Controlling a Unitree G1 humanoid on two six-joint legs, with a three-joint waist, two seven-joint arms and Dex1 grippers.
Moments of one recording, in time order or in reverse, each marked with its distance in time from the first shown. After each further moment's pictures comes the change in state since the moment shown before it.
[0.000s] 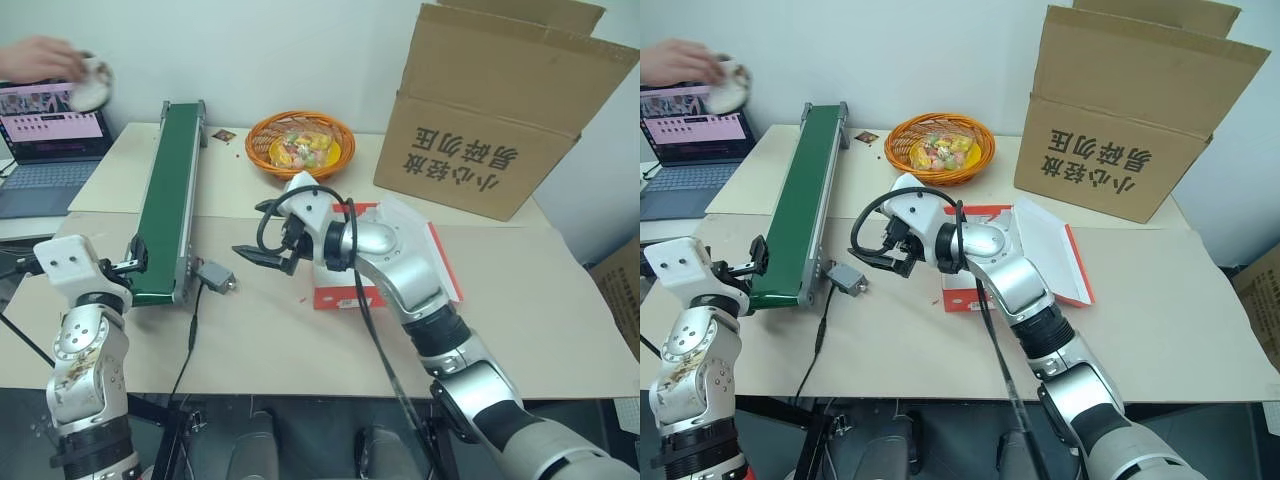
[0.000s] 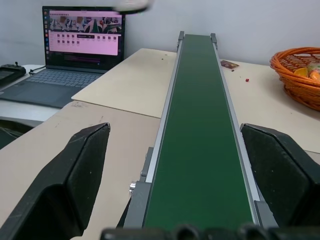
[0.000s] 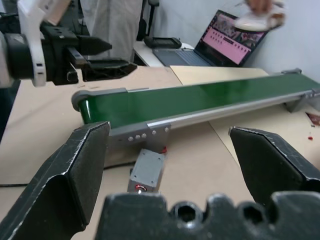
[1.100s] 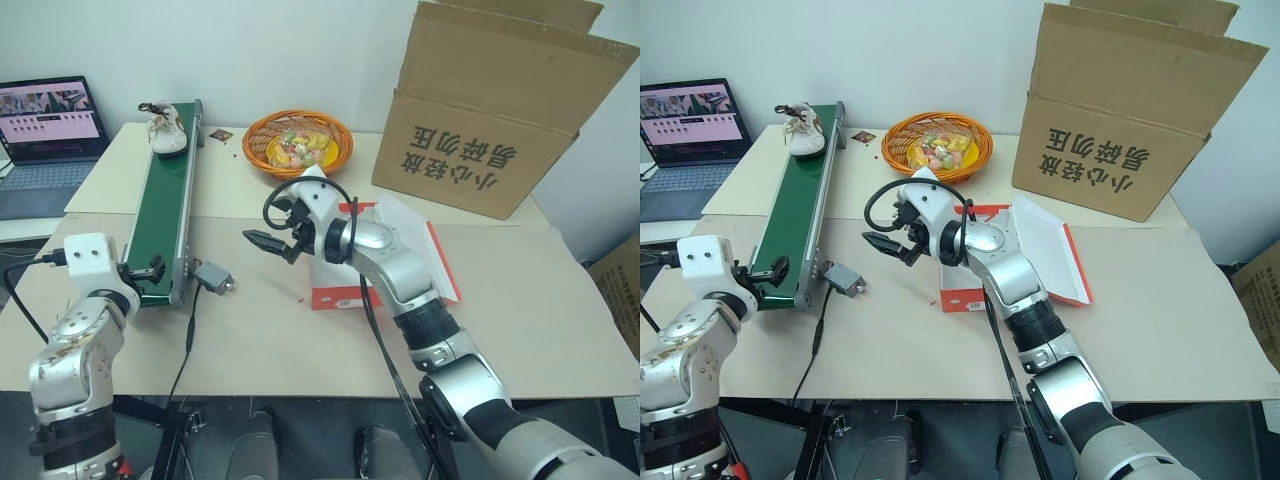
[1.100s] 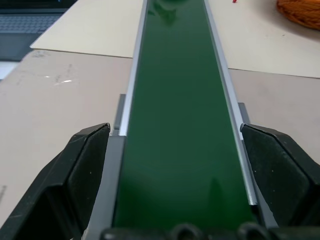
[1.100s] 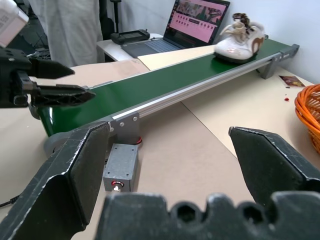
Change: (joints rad) left arm -0.057 0.158 -0.042 -0.014 -0.029 0.414 -0.058; right arm -0.019 0.060 -0.086 0.145 0.000 0.007 -0.085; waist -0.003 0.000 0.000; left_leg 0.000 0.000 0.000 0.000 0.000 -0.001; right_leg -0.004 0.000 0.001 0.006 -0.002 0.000
